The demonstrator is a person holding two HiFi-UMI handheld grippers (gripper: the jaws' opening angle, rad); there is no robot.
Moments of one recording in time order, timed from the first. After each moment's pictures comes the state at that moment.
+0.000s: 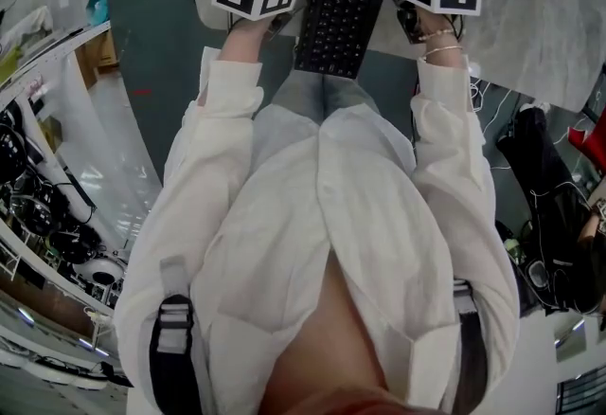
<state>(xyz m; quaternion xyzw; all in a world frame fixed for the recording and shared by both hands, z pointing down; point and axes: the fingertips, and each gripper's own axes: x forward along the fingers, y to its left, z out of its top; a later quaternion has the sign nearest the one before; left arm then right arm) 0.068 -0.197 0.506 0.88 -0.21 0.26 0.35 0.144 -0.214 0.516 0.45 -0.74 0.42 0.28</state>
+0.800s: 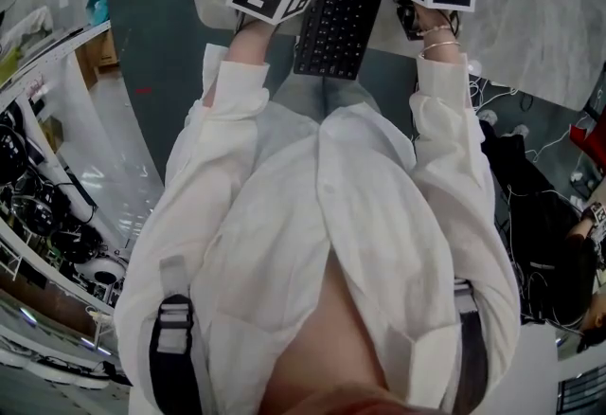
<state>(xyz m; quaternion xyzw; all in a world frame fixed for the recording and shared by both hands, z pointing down) 0.069 -0.195 0.509 0.87 -0.22 0.34 0.27 0.152 -0.212 0.533 0.47 -0.72 0.41 0.30</state>
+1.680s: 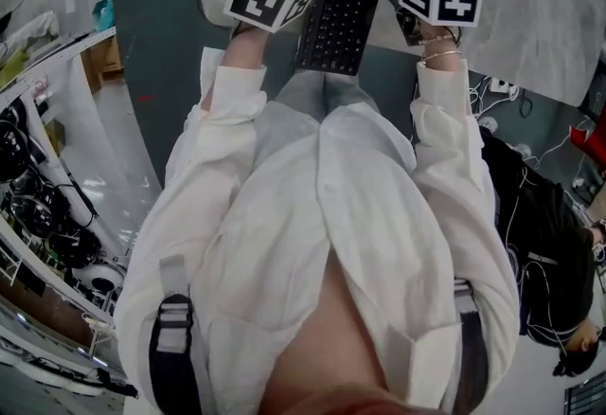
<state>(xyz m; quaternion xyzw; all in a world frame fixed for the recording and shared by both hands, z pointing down) 0.070 -0.194 0.462 0.89 -0.24 0.32 0.21 0.148 -0.205 0.476 0.48 -0.76 0.36 0.25</state>
